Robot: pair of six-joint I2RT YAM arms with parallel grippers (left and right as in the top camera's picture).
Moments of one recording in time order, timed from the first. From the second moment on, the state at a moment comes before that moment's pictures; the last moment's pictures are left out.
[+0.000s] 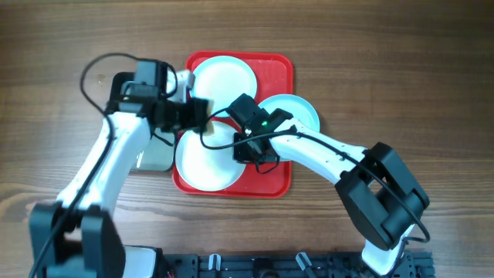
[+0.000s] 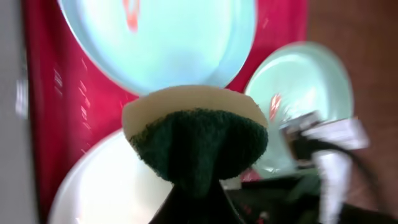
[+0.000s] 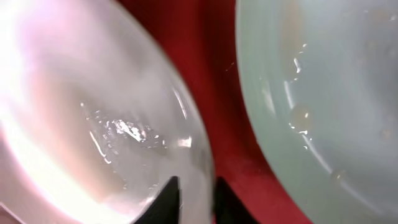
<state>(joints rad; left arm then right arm) -0.13 1.55 1.11 -0.69 0.42 -0.23 0.75 1.93 1.24 -0.65 -0.19 0.76</state>
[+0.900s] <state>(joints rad) -0.13 1.14 1.15 -0.70 -0.14 -0.24 0.75 1.92 1.18 -0.60 -0.18 0.78</state>
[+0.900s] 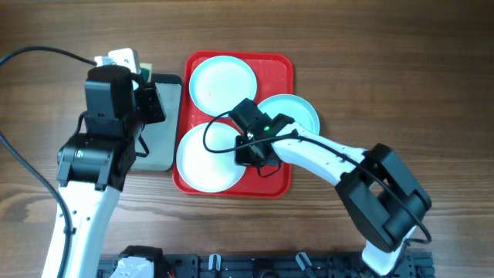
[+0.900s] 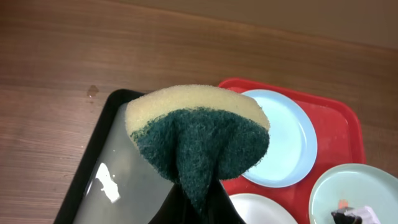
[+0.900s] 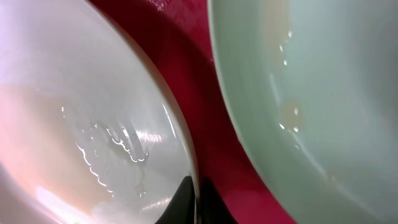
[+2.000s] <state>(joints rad) -0.13 0.92 1.15 -0.65 -0.16 -0.35 0.75 1.77 1.27 -0.26 0.01 0.75</state>
